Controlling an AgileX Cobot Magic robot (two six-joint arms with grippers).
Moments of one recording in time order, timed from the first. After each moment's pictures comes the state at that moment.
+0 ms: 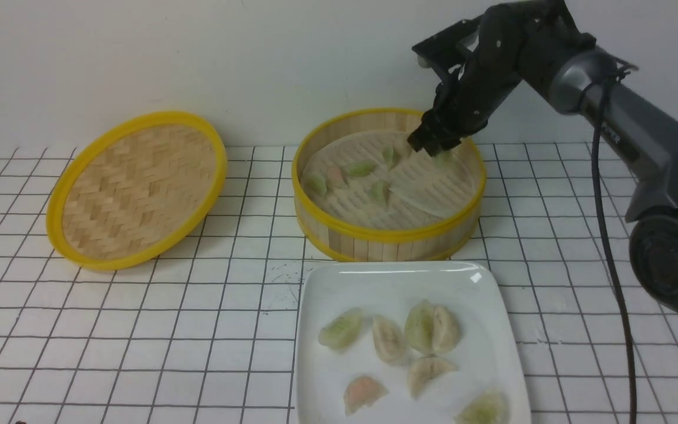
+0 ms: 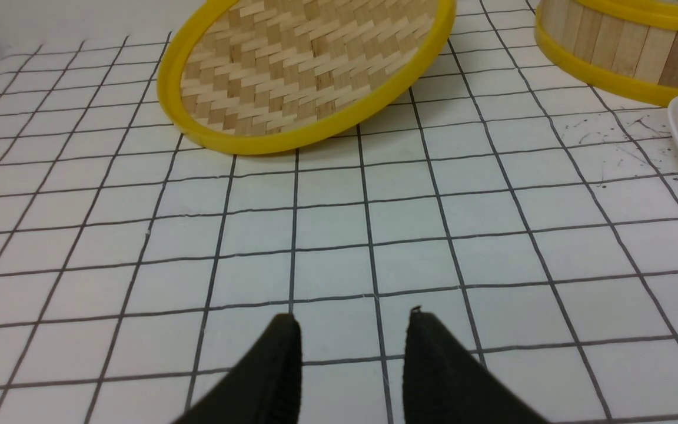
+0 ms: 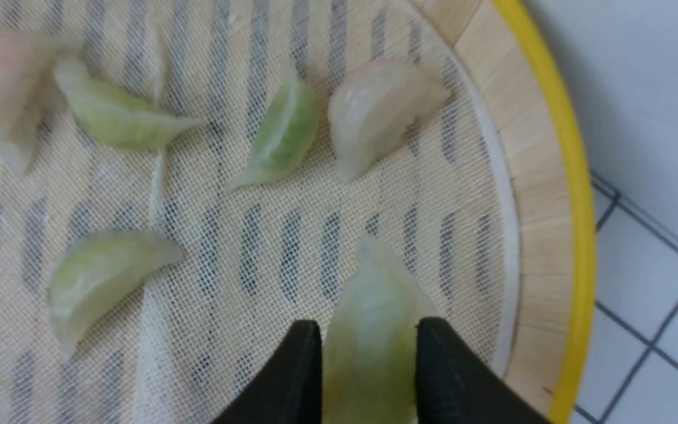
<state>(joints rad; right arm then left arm) 0.32 2.51 -2.51 0.07 1.21 -0.32 -0.01 -0.01 0.03 -0.10 0.39 0.12</state>
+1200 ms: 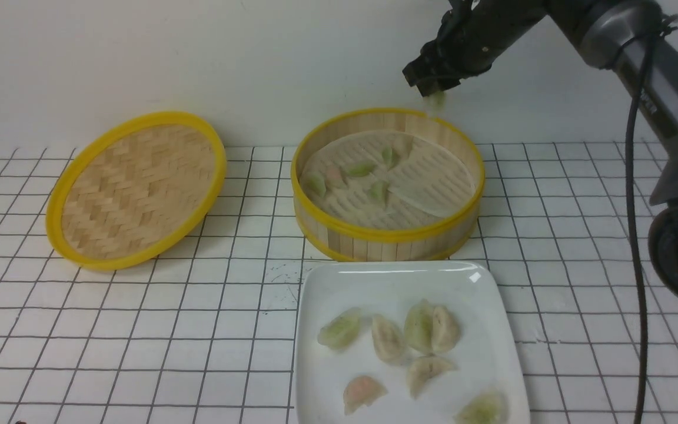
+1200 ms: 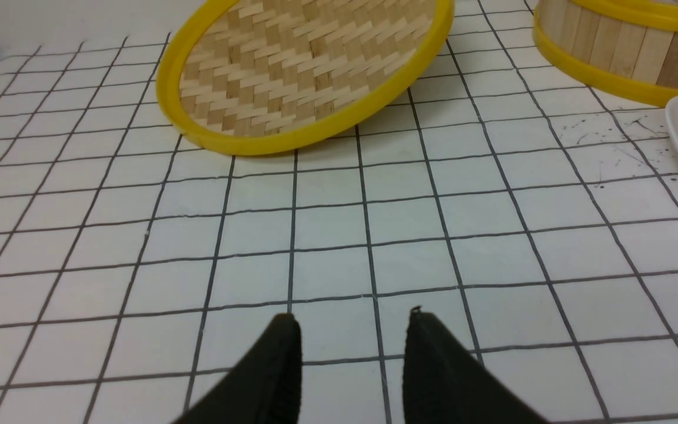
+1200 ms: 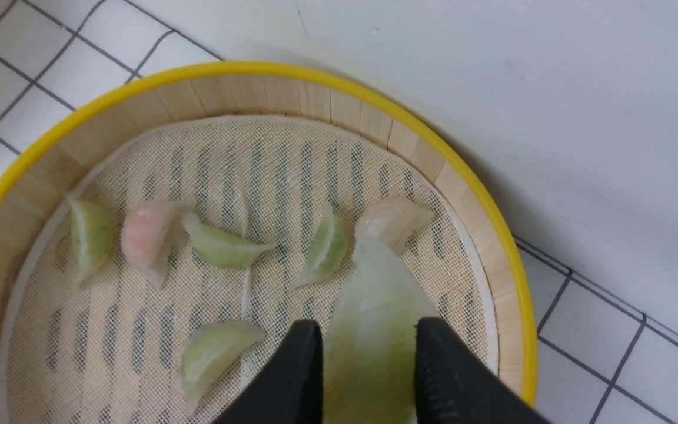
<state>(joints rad) 0.32 2.43 -2.64 0.15 1.26 -0.24 -0.01 -0.01 0.03 -0.10 0.39 0.12</state>
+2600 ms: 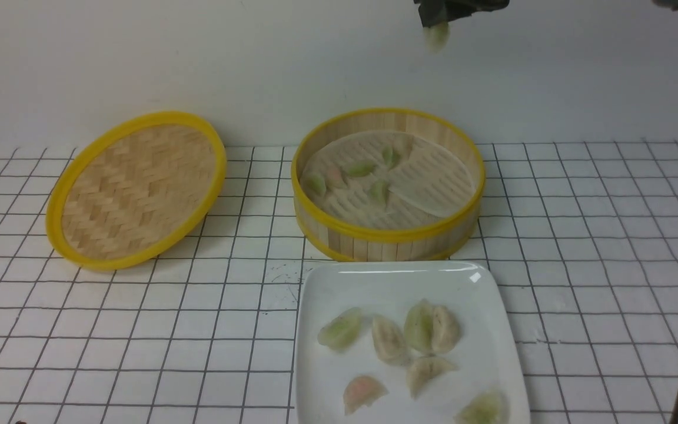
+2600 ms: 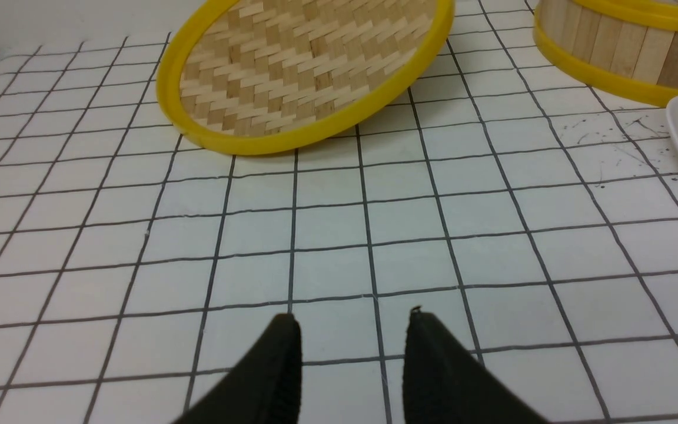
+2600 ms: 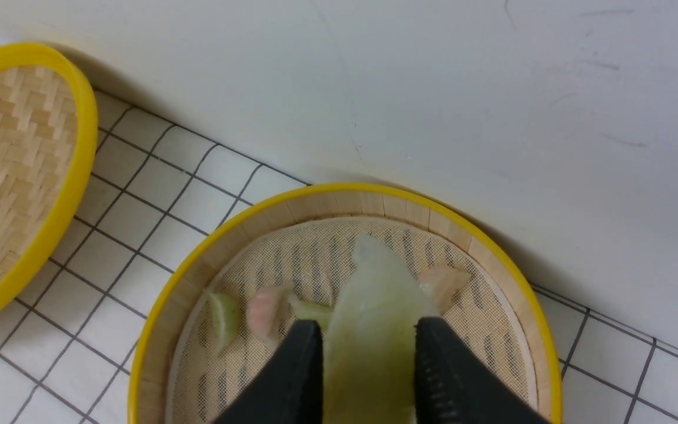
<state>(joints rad) 0.32 2.27 -2.62 0.22 1.28 -0.10 -0.01 -0.01 0.03 -0.10 0.39 0.12</state>
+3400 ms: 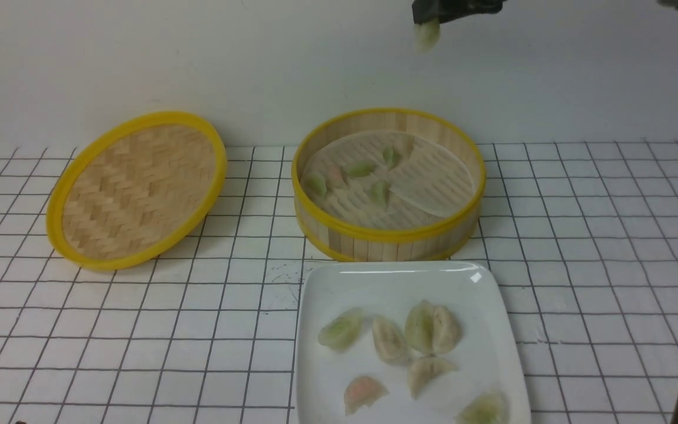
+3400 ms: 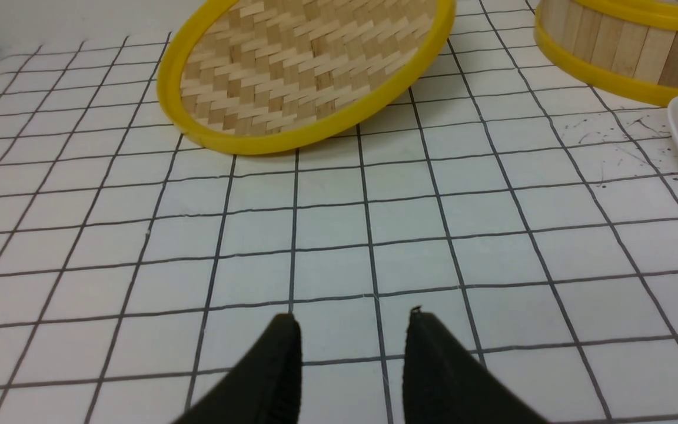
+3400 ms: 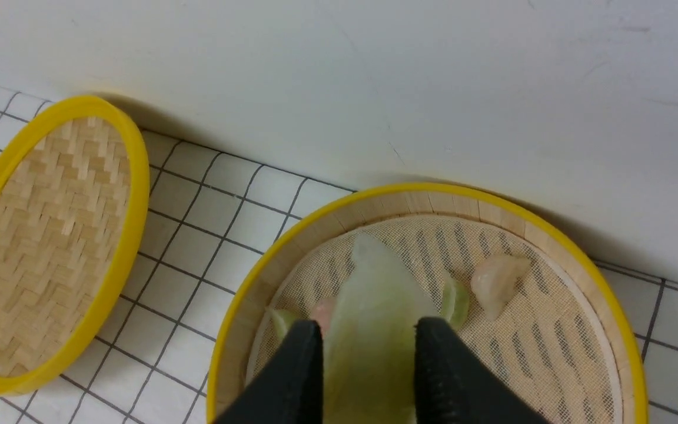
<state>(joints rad) 0.29 2.29 -2.62 0.30 1.28 0.04 -0.01 -0.01 0.03 -0.10 0.39 0.12</state>
